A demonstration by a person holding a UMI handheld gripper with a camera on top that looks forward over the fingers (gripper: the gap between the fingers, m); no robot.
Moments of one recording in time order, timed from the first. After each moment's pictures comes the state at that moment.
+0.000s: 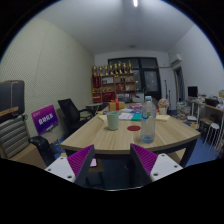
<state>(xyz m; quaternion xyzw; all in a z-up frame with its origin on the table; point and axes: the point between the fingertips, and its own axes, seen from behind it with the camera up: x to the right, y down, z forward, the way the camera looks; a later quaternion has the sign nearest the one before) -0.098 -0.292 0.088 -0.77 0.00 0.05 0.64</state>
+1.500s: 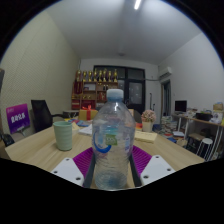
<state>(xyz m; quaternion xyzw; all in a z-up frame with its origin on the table) 0.068 -0.033 0.071 -0.73 0.03 -0.06 0.68</state>
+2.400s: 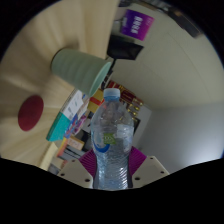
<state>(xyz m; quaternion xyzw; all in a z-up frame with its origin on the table) 0.007 0.123 0.228 -0.33 -0.57 -0.64 0.39</state>
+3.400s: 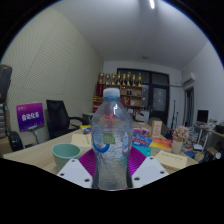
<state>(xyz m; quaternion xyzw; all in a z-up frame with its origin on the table) -0.006 0.121 0.106 -0.71 -0.08 0.00 0.70</state>
